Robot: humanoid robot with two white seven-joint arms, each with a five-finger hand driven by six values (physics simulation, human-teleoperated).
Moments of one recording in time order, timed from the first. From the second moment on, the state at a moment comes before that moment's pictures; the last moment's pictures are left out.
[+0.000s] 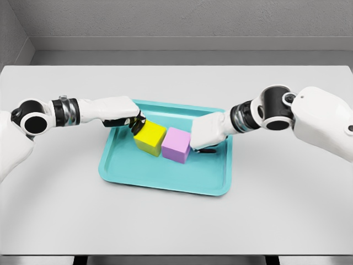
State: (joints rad) left arm -0.72 0.55 -0.70 -1.22 -0.30 -0.61 -0.61; right arm -1.09 -0.57 1.29 -1.44 0.60 -0.61 0.61
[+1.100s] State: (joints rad) left arm -0.76 0.63 -0.78 -1.18 -0.23 -0.61 -0.61; right arm -0.99 -0.91 0.95 -1.36 0.22 -0.61 0.61
